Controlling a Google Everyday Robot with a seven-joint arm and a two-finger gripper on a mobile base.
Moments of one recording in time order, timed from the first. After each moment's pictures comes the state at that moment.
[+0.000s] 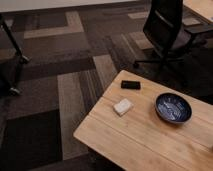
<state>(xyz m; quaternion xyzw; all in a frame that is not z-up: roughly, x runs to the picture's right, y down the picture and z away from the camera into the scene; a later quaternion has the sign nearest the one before) 0.597 0.157 0.511 -0.17 0.41 0.52 0.73</state>
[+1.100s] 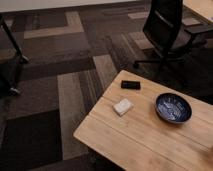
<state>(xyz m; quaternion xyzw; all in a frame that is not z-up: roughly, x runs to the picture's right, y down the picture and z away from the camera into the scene) 0.611 0.258 0.466 -0.34 0.52 0.44 0.65</state>
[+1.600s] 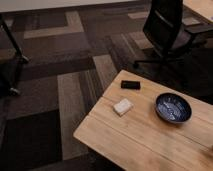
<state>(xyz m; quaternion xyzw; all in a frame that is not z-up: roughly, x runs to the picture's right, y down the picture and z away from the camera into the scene) 0.599 0.244 0.508 -0.37 0.52 0.39 0.67</state>
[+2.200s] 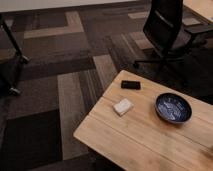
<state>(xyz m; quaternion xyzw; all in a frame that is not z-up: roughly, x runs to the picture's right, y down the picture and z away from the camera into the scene) 0.599 0.243 0.508 -0.37 0.52 0.39 0.67</state>
